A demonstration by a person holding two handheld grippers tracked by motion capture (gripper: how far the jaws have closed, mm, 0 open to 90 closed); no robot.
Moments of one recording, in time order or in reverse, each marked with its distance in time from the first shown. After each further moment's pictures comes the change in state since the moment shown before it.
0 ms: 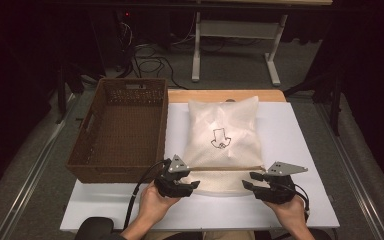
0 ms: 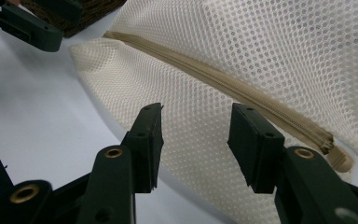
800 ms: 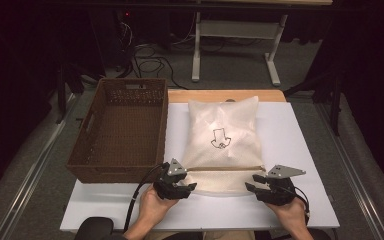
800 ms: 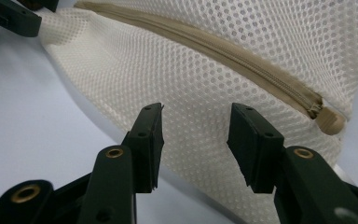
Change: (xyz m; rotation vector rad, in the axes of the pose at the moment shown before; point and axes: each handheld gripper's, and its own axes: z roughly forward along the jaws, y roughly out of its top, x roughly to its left) left arm 0.009 -0.019 0.018 0.030 0.035 -0.023; right arm -0.012 -0.018 0.011 0.044 -0.047 0.003
